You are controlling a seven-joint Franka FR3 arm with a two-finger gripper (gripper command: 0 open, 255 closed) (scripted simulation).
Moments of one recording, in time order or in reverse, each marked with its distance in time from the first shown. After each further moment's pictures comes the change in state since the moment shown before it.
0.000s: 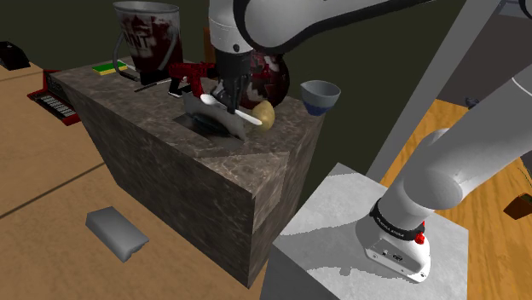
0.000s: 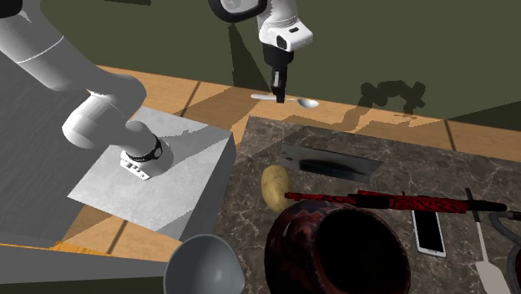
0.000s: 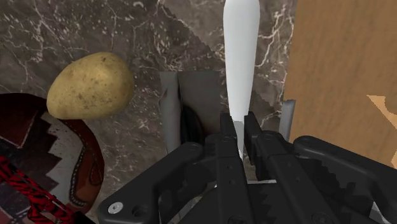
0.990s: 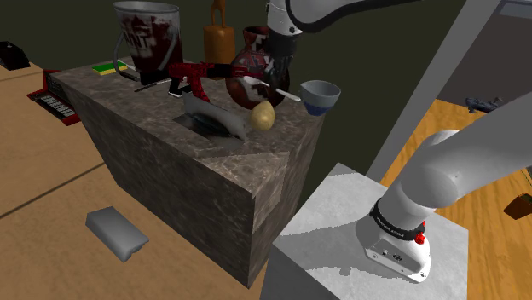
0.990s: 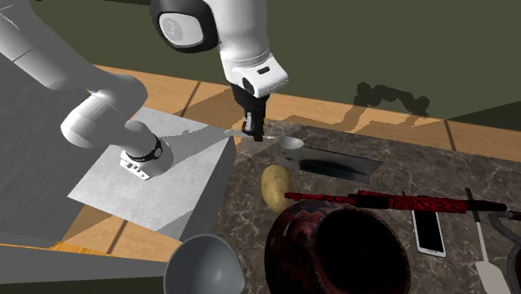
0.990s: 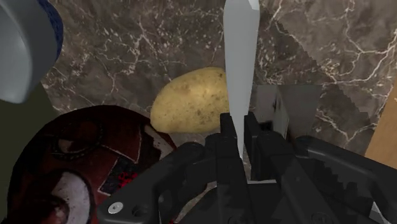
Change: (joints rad) arm -0.073 -0.183 -0.244 -0.158 0.022 0.012 -0.331
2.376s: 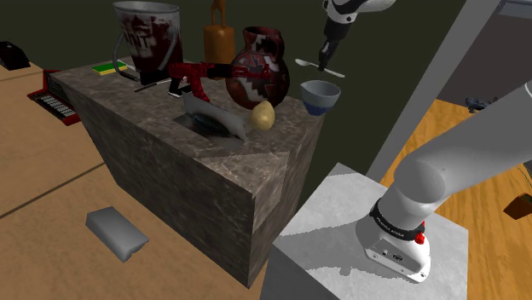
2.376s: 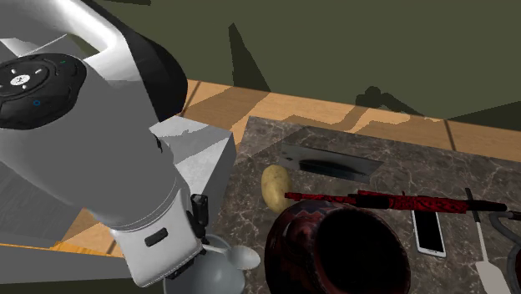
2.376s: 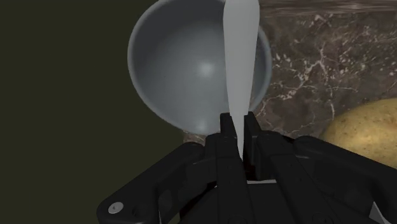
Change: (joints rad) arm -0.172 0.091 -0.399 0.077 -0.068 0.060 -0.525
